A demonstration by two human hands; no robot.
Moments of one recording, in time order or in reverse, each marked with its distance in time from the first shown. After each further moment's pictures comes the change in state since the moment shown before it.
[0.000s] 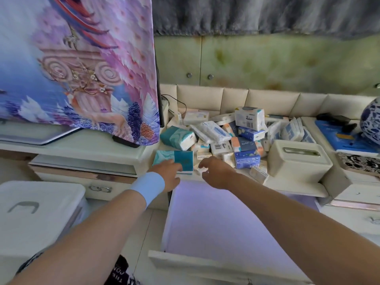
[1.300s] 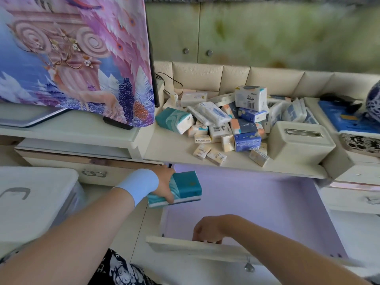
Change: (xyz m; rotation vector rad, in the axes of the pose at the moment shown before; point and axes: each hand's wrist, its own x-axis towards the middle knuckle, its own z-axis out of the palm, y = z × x) left_hand -0.013 -0.006 0.037 0.107 -0.356 0.003; right_hand -0.086 0.003 0.124 0.150 -0.920 0.167
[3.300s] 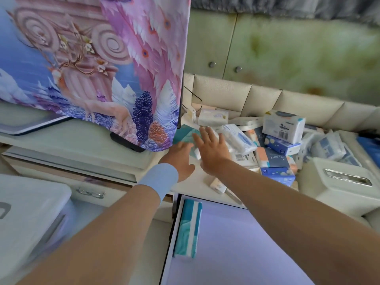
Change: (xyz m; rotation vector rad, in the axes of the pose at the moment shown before) left_hand 0.091 -0.039 -0.075 -0.434 0.621 0.019; right_hand 0.068 -0.086 -0.246 -0.831 1.146 0.013
